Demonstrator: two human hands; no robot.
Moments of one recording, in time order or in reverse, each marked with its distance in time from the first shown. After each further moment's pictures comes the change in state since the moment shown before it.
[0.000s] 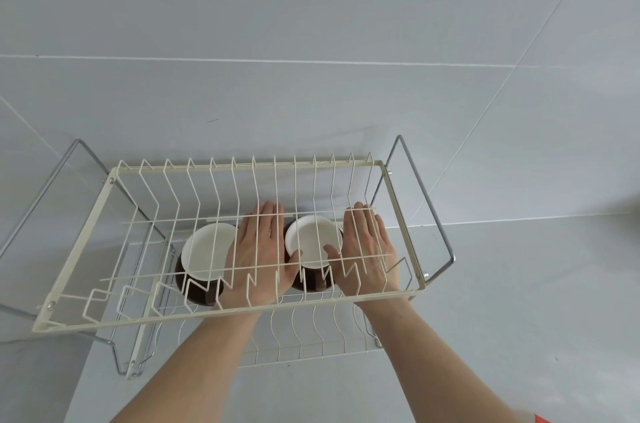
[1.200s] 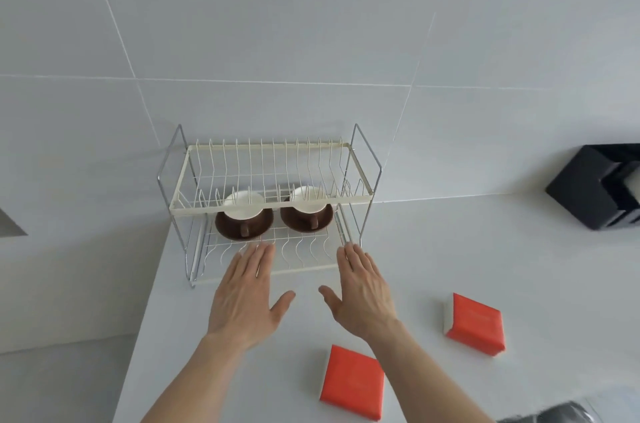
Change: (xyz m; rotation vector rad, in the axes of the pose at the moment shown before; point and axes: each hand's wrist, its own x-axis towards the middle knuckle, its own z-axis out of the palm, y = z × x) left_hand -0.250 0.035 -0.114 -0.052 -0.026 -0.003; right_hand -0.253 -0.064 -0.096 -0.023 -0.043 -0.047
